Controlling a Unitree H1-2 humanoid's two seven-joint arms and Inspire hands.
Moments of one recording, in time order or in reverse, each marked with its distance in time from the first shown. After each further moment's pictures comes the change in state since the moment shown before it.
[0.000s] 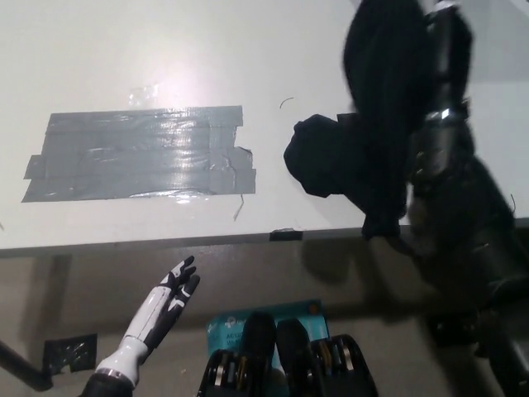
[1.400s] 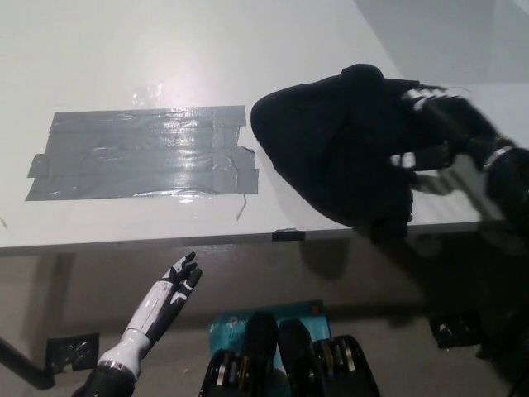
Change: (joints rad) left_arm -0.027 0.000 -0.004 0.027 0.003 0.026 -0.002; right_arm 0.158 -0.407 0.337 -0.410 0.010 0.192 0.731
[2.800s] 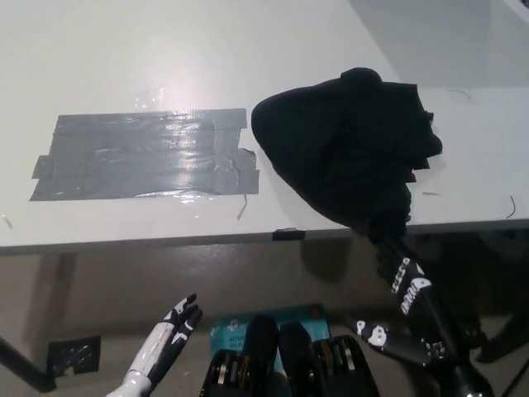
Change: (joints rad) left_arm 0.110 -0.021 -0.005 0.013 0.001 -0.033 0.003; right_arm 0.888 0.465 -0.386 -0.775 0.592 0.172 0.024
